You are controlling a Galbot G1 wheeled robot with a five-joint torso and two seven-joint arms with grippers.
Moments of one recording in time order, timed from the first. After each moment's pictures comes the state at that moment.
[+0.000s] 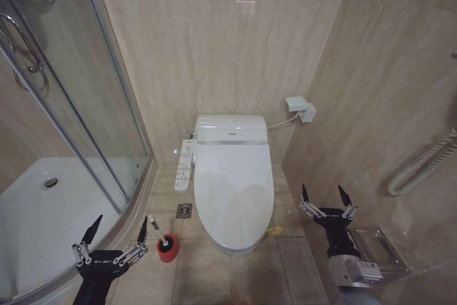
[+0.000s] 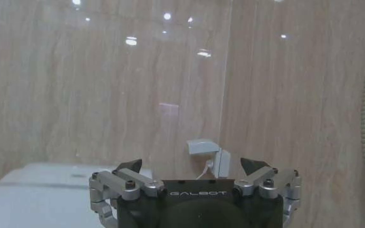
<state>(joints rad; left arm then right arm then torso) 2.09 -1.31 -0.66 -2.50 -0.13 -0.18 -0.13 -1.64 1.43 0.67 2.14 0.07 0.22 0.12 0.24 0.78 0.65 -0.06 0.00</state>
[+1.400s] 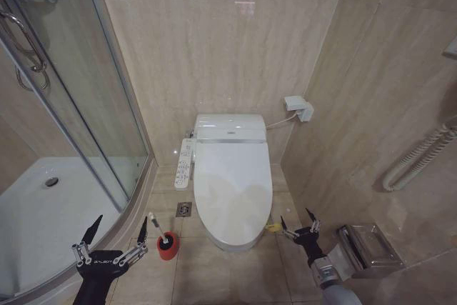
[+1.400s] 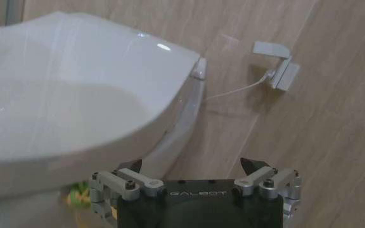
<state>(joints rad) 2.09 -1.31 -0.66 -2.50 -0.13 -0.18 -0.13 -1.42 1.25 0.53 1.56 -0.07 0.28 0.06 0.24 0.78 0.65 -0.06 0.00</state>
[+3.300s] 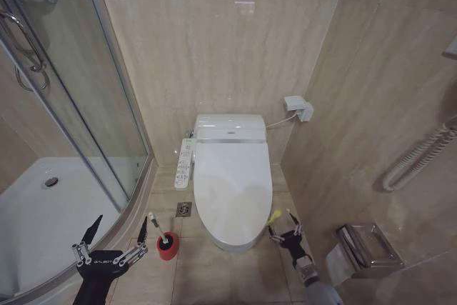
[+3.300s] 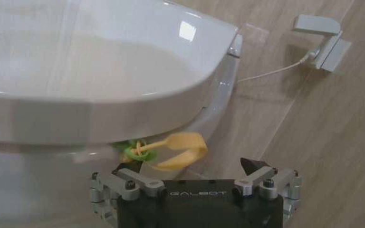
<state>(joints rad) 2.09 -1.31 -0.66 -2.50 -0.13 -0.18 -0.13 -1.27 1.31 0.46 1.33 -0.16 0.35 0.03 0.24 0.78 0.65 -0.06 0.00</state>
